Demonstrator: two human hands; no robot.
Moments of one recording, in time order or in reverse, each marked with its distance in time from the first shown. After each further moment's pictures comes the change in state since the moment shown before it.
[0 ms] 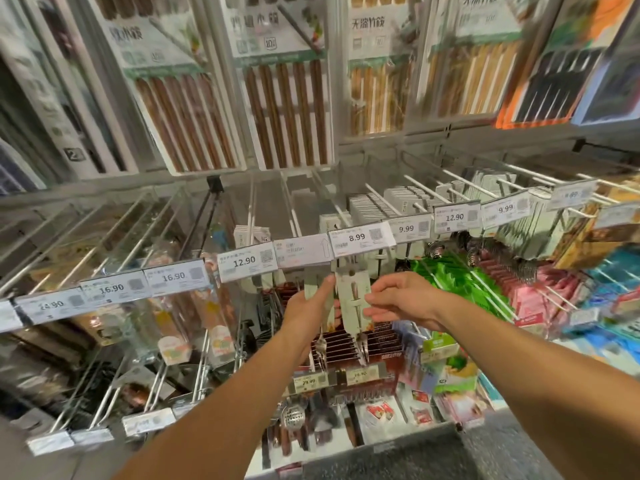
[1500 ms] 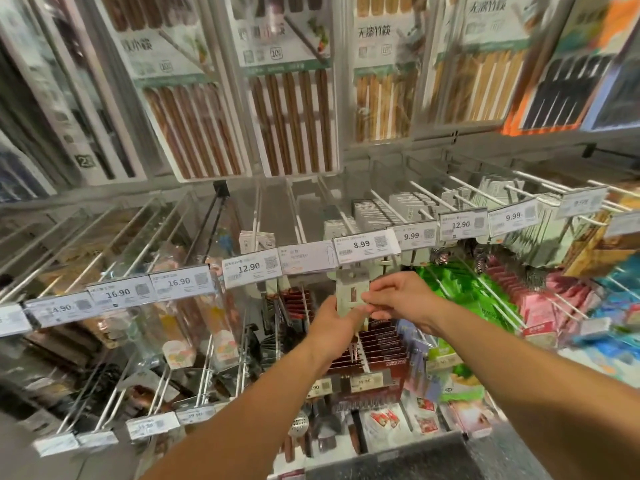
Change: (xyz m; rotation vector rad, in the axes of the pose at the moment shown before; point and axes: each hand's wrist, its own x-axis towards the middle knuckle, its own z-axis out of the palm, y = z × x) left_hand -0.007 -0.009 0.022 0.271 -0.135 0.167; right_hand 0.011 -0.003 0.009 -0.040 0.078 -0.116
